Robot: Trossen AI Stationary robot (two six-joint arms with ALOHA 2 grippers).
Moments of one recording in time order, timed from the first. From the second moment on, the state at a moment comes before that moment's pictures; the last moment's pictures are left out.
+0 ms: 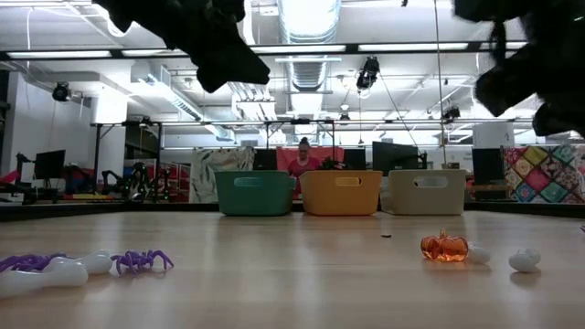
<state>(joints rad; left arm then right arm) 0.03 1.30 0.85 -0.04 -0.04 -0.16 0.36 1.43 0.86 -0.94 -0.30 0.87</state>
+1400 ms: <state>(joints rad) -0.34 1.43 0.59 0.82 -0.34 -0.09 0.72 1.43 0.76 -0.72 0.26 0.71</state>
